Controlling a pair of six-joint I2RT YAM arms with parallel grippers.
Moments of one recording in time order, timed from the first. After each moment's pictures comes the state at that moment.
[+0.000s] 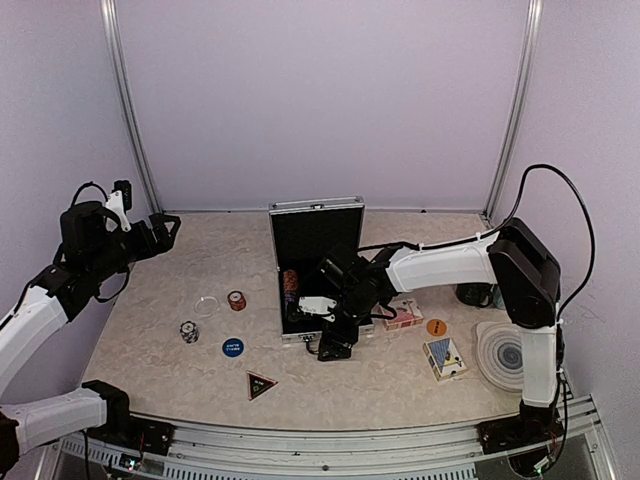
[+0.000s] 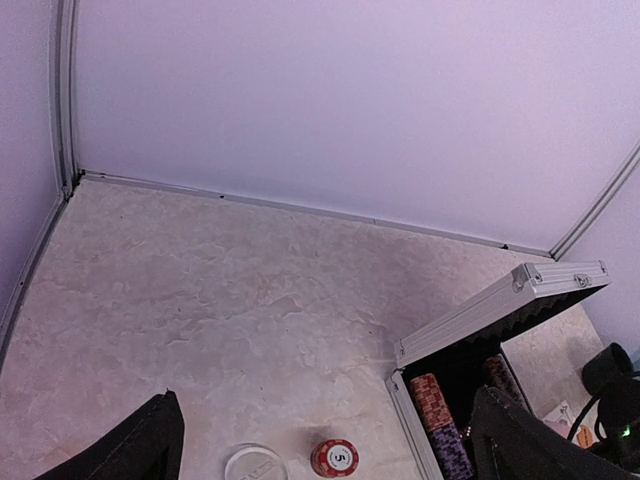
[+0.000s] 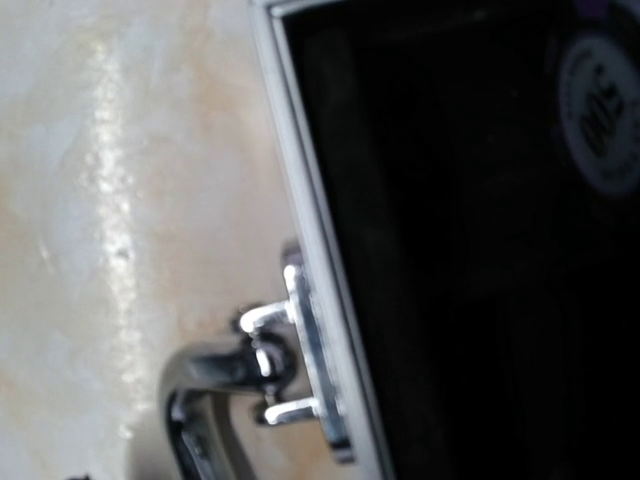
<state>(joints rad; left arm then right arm) -0.20 0.85 0.73 -0.14 0.05 -0.34 0.93 2.08 1.45 -0.53 -0.28 -0.47</state>
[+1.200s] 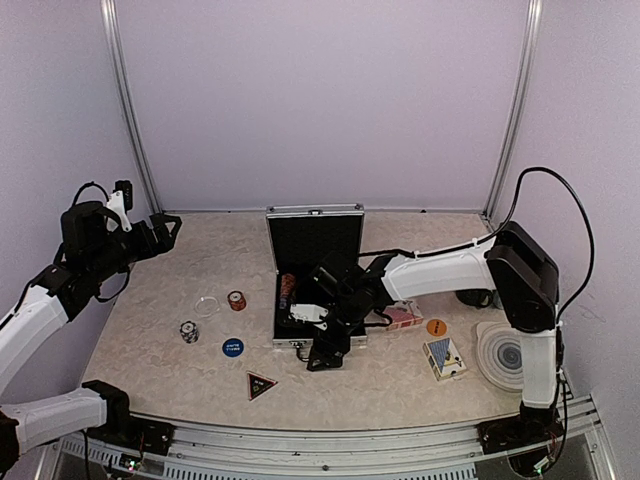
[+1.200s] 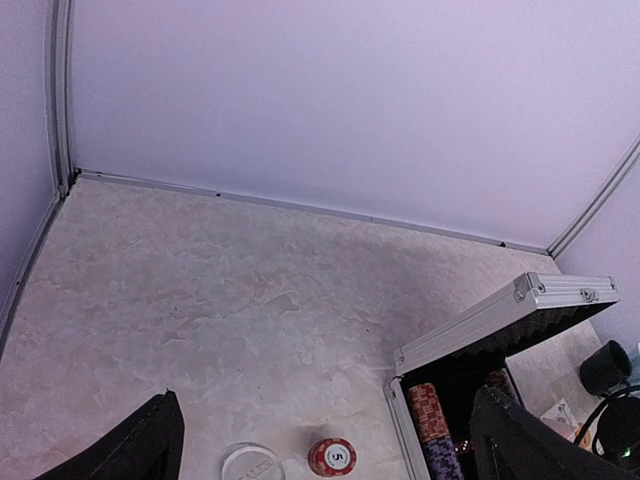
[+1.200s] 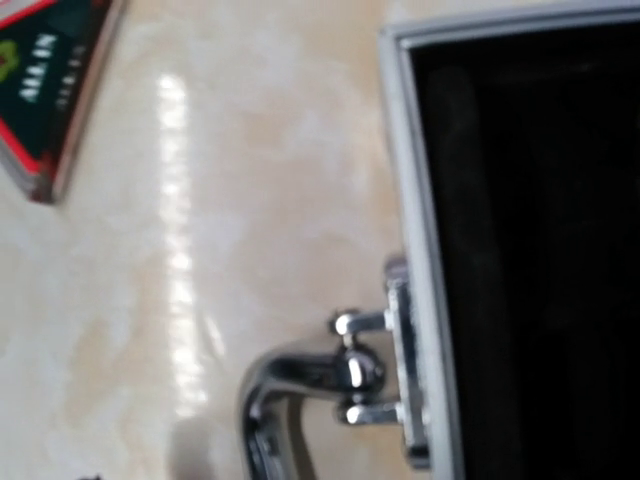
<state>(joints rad) -0.20 0.85 0.73 -0.14 0.06 -0.34 0.98 2.08 1.43 -0.48 -0.38 -0.41</state>
